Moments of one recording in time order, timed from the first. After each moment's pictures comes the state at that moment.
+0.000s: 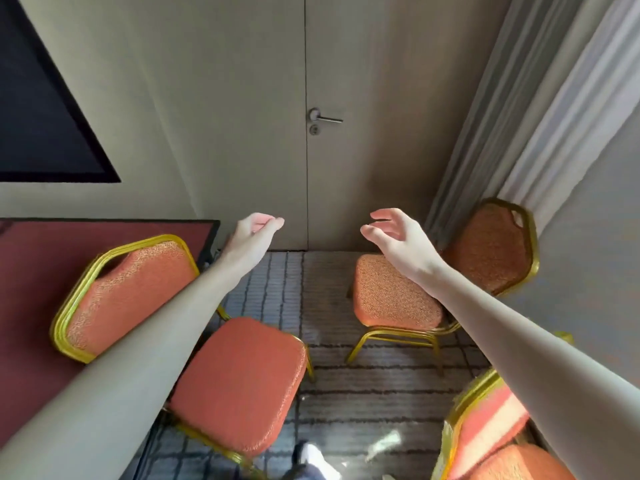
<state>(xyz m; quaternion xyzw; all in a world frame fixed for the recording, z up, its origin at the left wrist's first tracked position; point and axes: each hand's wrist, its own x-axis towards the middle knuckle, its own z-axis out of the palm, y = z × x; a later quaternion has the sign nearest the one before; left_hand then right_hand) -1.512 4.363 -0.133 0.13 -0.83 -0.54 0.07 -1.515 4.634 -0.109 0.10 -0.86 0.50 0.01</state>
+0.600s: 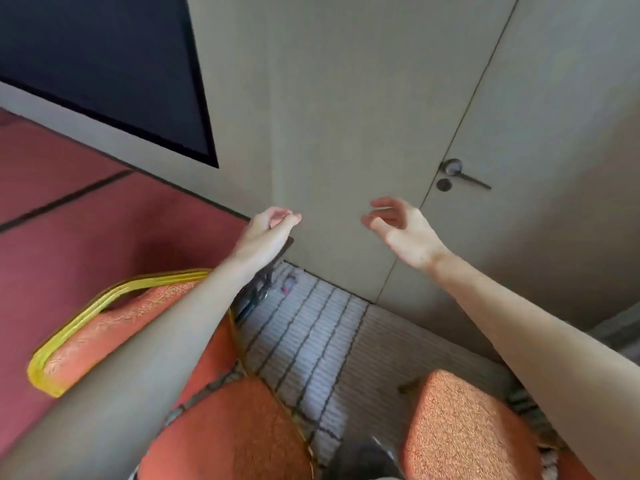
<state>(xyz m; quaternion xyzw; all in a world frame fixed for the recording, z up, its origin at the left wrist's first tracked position) -1.802 4.187 -0.155 0.28 -0.77 -0.54 0.19 -1.929 4.397 -0.103 0.28 -0.83 0.46 -0.14</state>
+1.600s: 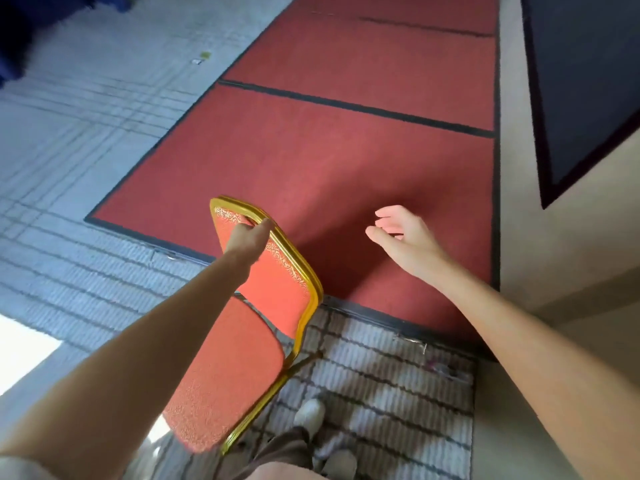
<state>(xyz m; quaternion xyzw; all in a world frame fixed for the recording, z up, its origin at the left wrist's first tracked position) -1.802 4.029 -0.254 0.84 -0.16 -0.35 0.38 -2.068 3.935 -0.219 0.74 -0.49 0.17 -0.43</state>
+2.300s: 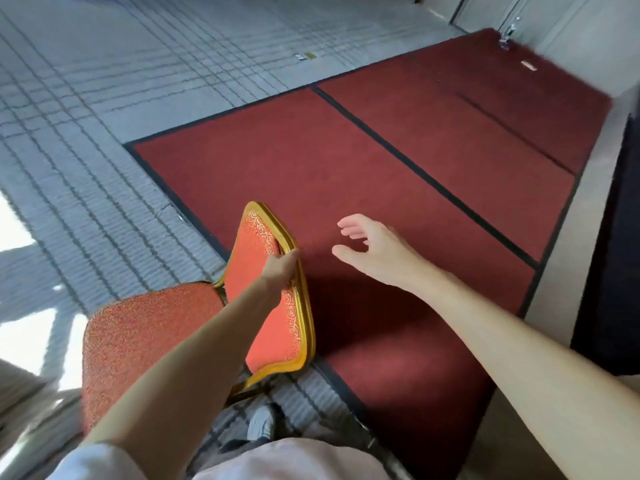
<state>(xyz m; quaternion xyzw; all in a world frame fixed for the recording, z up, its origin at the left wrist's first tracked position) -1.776 3.975 -0.311 0.72 0.05 -0.42 0.55 -1.895 3.847 -0.188 0.92 -0.24 -0.04 -0.31</state>
